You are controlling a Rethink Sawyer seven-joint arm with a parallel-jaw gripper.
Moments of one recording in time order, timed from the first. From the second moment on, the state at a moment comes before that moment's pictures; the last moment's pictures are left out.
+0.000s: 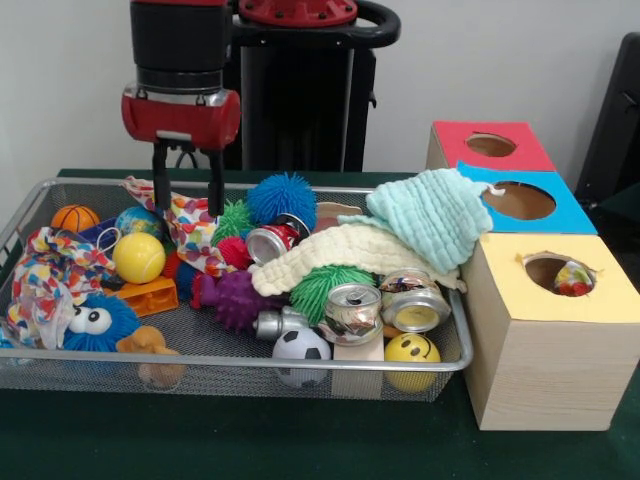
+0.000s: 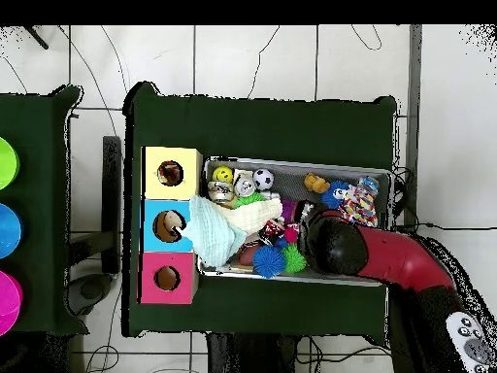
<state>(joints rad) -0.67 -0.77 0.26 1.80 -0.33 0.37 1.80</state>
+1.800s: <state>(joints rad) -0.68 -0.61 0.26 1.80 -0.63 0.46 1.80</state>
